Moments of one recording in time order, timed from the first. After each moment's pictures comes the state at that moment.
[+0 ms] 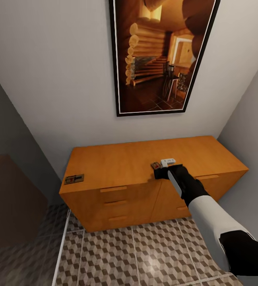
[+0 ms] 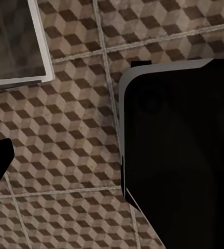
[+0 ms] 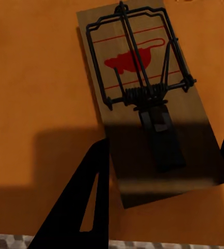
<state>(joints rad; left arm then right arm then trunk) -0.20 0.01 -0.05 0.07 -0.02 -0.38 0.14 -1.02 0.02 0.16 -0.68 -0.04 0.67 0.09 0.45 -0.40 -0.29</state>
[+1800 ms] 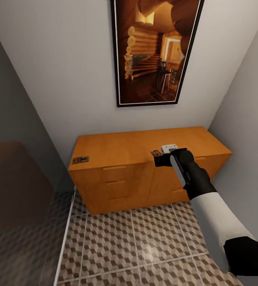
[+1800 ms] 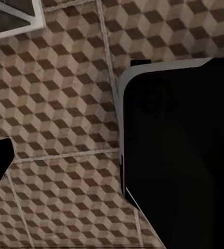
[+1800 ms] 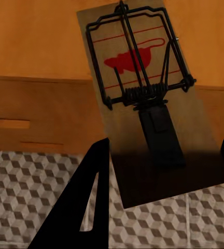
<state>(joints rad) -0.20 0.01 -0.05 0.07 -0.02 -0.38 0.15 -1.02 0.03 0.16 -1.03 -0.03 0.98 0.08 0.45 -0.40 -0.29</state>
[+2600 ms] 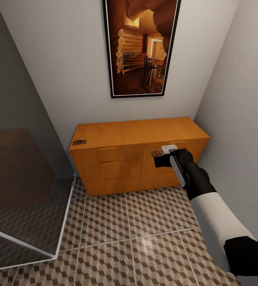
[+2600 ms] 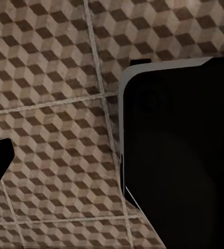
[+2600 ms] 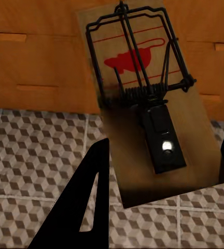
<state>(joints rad) -0.20 0.01 -0.05 0.07 -0.02 -0.38 0.14 -1.02 0.02 0.16 -1.02 -0.03 0.98 0.08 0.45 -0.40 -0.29</state>
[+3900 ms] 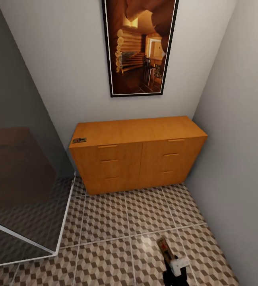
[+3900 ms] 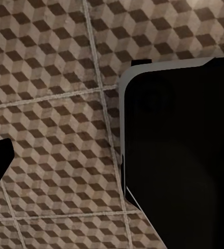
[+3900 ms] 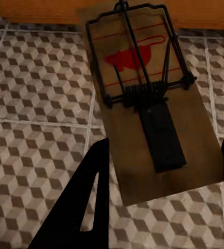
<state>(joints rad) -0.20 0.01 -0.05 0.07 -0.02 -0.38 0.15 -0.44 0.03 0.17 -0.02 0.02 -0.71 0.05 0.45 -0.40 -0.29</state>
